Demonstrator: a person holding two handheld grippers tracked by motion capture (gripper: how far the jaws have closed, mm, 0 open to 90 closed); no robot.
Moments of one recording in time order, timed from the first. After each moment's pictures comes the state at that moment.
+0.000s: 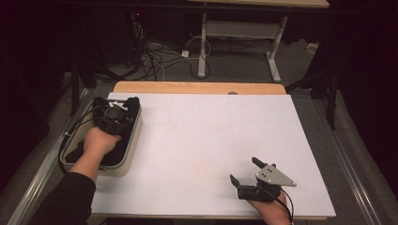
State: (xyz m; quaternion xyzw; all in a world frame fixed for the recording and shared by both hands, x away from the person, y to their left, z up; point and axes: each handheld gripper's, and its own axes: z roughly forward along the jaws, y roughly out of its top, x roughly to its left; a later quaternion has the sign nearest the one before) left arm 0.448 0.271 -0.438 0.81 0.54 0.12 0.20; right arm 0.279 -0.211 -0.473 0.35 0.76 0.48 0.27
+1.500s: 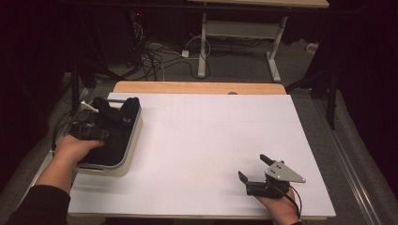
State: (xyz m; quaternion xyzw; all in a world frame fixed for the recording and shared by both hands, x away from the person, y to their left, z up) left arm 0.416 0.339 -0.420 0.75 0.63 0.06 0.19; right arm 0.287 -0.236 -0.468 0.35 0.76 0.48 0.28
